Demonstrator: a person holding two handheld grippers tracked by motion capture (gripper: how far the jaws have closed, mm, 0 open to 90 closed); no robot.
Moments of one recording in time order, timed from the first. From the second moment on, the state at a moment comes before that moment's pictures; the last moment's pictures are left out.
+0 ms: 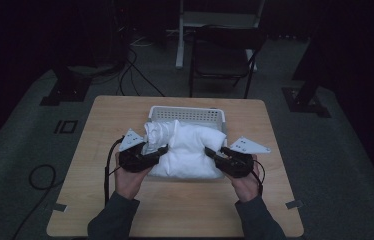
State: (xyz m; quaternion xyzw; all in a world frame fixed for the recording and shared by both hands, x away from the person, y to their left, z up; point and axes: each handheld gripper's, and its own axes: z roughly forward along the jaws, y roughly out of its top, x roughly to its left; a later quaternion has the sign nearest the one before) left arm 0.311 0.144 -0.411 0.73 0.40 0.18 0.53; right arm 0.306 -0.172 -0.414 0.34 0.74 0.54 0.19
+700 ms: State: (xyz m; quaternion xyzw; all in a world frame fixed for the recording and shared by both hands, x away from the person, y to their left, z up) left arm 0.353 0.146 -0.401 0.72 0.41 0.16 0.54; right arm 0.343 -0.167 -0.396 0.35 0.74 0.53 0.20
